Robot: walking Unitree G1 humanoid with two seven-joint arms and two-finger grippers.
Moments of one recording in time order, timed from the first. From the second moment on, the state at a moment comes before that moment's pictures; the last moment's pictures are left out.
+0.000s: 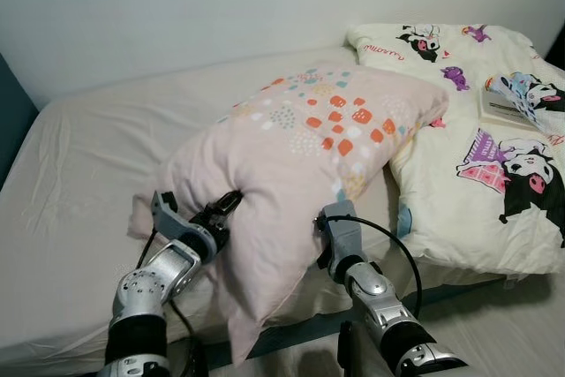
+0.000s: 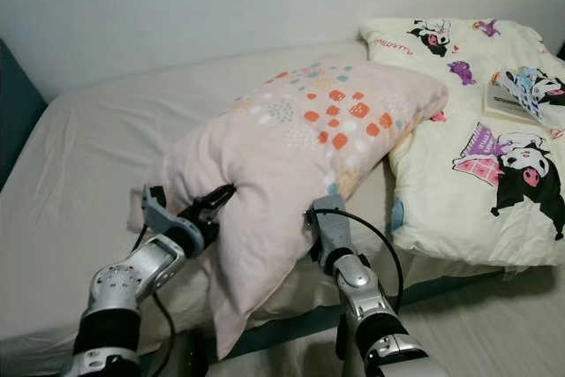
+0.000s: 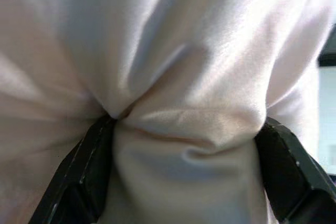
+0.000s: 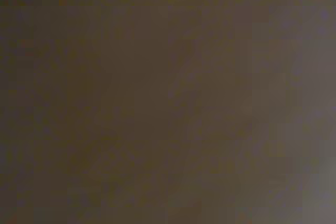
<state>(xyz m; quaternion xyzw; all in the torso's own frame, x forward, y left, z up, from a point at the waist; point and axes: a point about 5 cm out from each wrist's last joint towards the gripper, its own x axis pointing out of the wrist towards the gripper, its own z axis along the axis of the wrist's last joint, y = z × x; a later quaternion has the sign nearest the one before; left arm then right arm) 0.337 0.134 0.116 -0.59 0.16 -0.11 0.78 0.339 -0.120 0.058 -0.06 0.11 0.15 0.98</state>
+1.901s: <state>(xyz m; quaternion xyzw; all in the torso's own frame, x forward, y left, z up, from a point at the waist) 0.276 0.284 0.109 -0.45 0.06 0.06 0.89 0.348 -0.125 0.110 0.34 -0.04 0.16 0.92</state>
